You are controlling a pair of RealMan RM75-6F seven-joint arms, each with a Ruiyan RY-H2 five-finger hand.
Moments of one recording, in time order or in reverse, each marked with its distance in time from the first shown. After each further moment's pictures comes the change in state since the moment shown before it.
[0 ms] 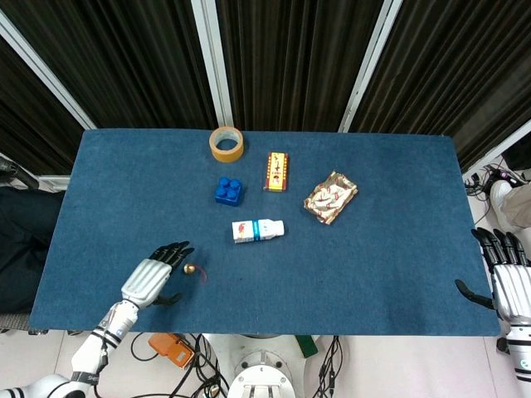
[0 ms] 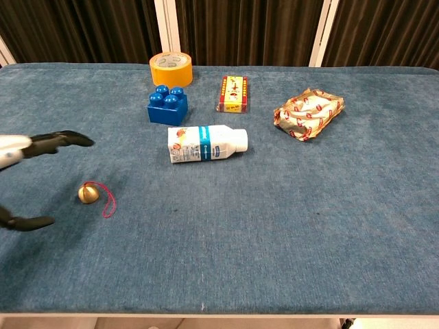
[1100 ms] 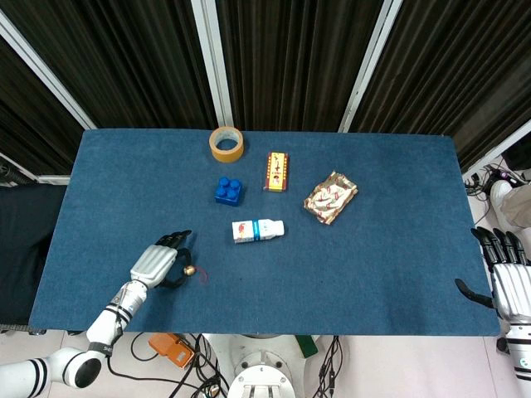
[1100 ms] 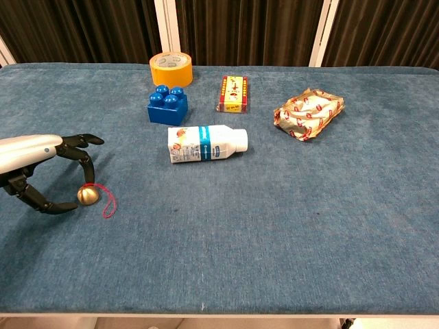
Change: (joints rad) left arm -0.116 -0.068 -0.032 0.144 -0.152 -0.107 -0.035; right arm 0.003 0.000 0.002 -0.004 0.005 -0.006 -0.009
